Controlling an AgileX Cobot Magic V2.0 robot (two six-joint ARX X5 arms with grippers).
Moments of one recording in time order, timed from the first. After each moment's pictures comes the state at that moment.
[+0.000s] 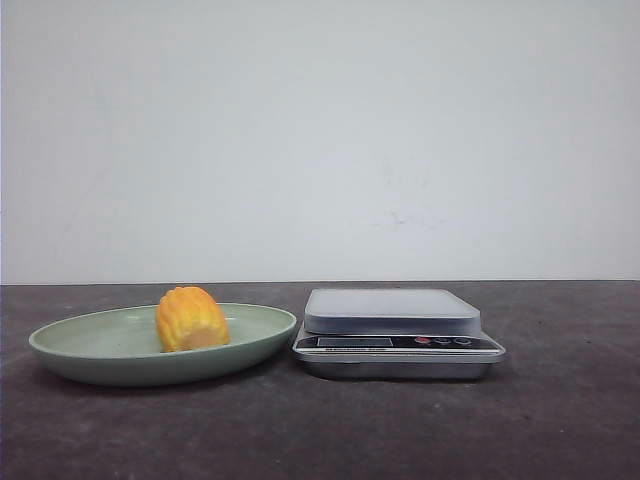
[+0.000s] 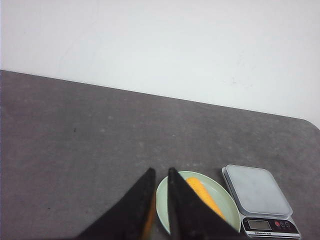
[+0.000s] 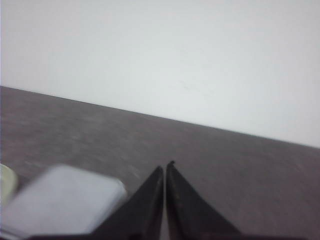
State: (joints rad) left arm -0.66 0.30 1.23 -1.14 -0.47 -0.35; right arm 0.25 0.25 0.26 0.01 -0.02 -0.06
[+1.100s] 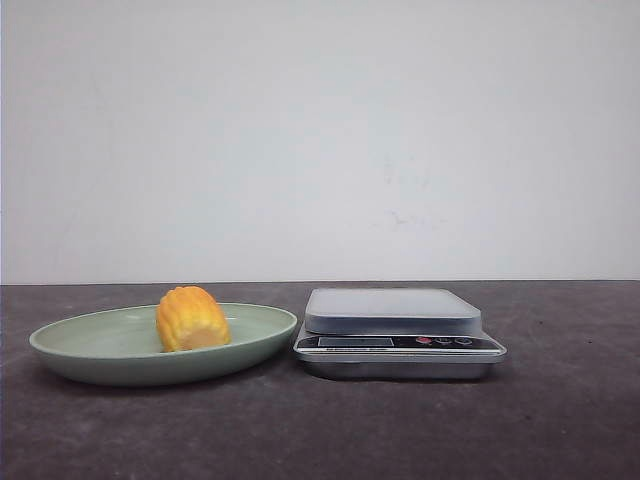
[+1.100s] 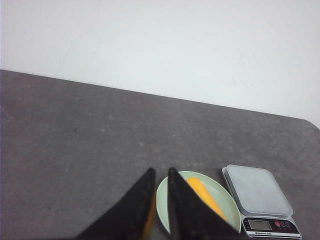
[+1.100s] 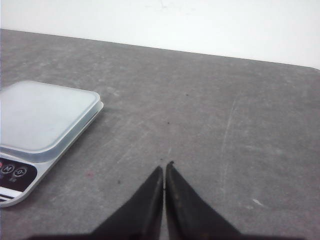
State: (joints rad) left arm -0.66 0.30 1.23 -1.14 -0.47 -0.35; right arm 0.13 0.00 0.02 -0.17 -0.05 -0.03
